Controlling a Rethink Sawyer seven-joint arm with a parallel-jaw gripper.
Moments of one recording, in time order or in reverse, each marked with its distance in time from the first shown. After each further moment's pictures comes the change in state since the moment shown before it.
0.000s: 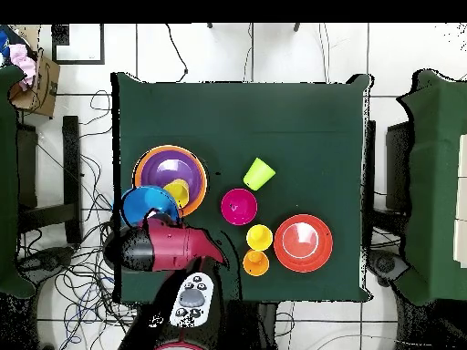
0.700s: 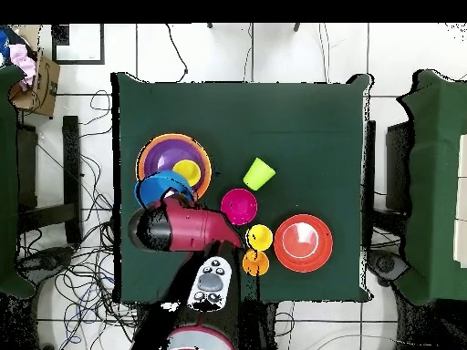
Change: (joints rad) arm -0.042 0.053 -0.046 -0.113 -0.001 0.001 0.000
